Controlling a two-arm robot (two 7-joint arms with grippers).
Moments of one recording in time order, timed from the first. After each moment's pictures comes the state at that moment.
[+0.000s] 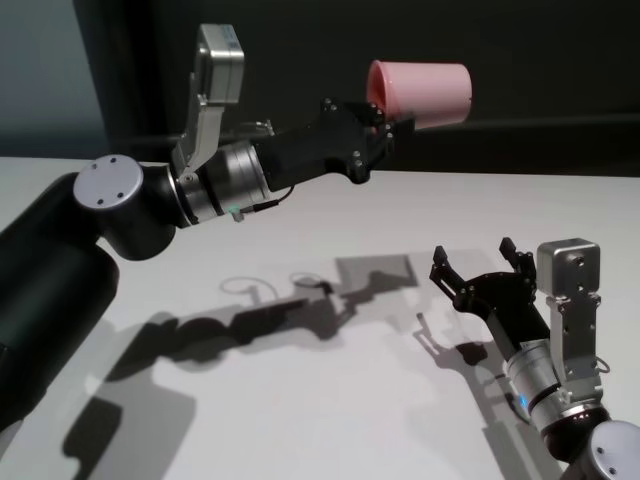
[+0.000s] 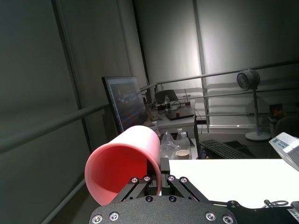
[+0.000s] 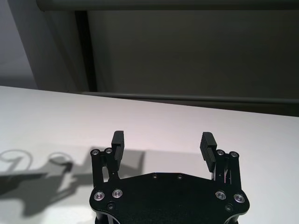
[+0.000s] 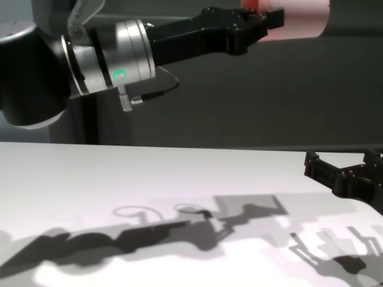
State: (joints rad) left arm -0.73 0.26 0.62 -1.02 -0.59 -0.23 -0.95; right arm -0.06 0.16 -0.26 -1.64 0.19 -0.04 -0.06
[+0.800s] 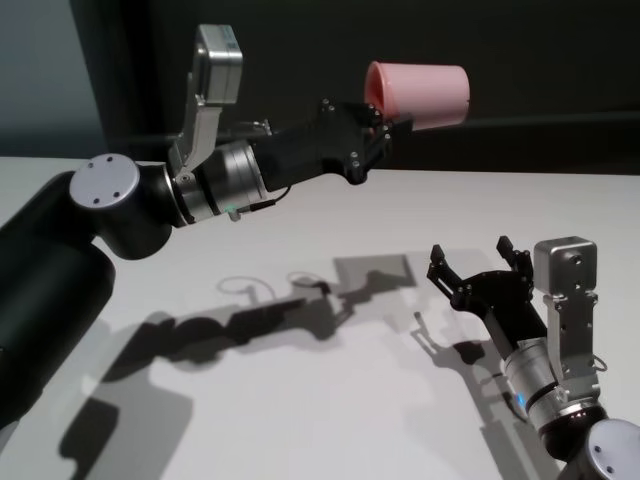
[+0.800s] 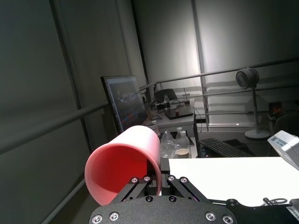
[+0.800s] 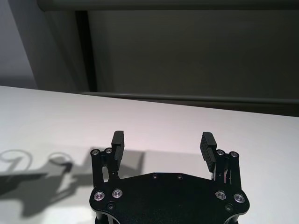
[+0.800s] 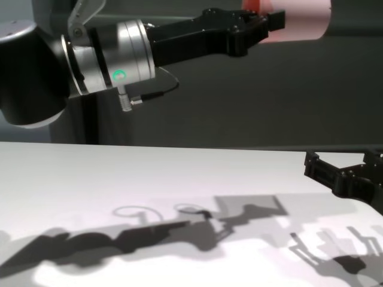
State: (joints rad) left arm -0.74 0.26 0.63 -1.02 -0.58 -0.22 -0.95; right arm -0.05 0.15 -0.26 -1.63 0.19 -0.04 -0.04
